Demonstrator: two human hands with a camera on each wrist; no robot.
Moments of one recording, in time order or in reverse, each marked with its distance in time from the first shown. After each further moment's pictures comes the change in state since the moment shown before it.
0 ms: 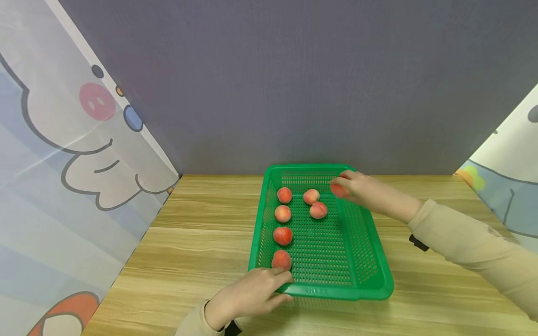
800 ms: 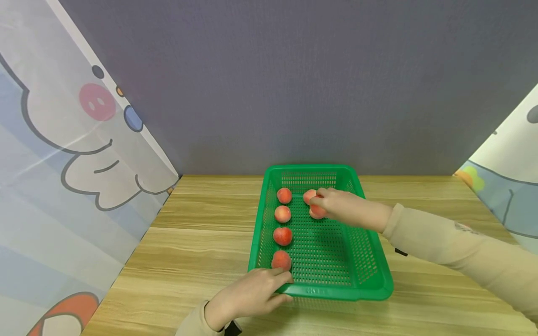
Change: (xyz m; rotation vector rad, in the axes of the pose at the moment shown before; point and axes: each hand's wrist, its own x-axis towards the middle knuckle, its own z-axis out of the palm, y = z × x) left_hand 0.000 0.001 0.001 -0.002 0.014 -0.007; right_hand 0.020 -0.040 0.017 -0.067 -0.179 -0.106
